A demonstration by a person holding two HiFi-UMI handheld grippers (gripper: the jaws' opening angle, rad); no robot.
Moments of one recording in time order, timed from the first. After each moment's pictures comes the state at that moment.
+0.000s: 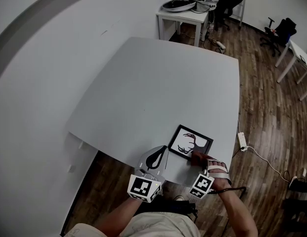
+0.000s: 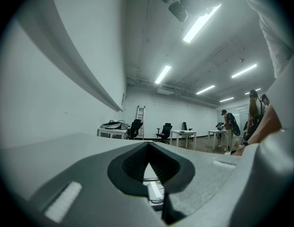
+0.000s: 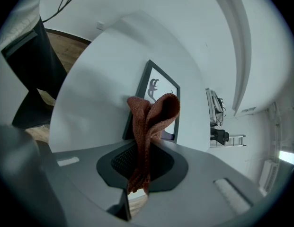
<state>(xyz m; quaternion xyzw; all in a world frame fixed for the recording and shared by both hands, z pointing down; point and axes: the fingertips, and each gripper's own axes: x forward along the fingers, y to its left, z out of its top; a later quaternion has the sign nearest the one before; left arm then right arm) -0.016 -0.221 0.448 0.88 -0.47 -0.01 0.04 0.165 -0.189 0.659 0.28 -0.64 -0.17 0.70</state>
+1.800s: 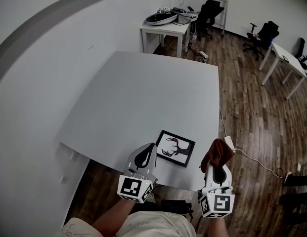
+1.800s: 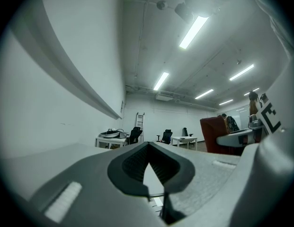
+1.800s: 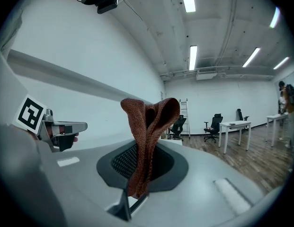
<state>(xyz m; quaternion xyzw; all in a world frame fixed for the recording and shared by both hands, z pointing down) 0.009 -0.214 0.386 0.88 -0.48 -0.04 0.01 0.213 -0.152 0.400 0.67 -0.74 0.03 0.03</state>
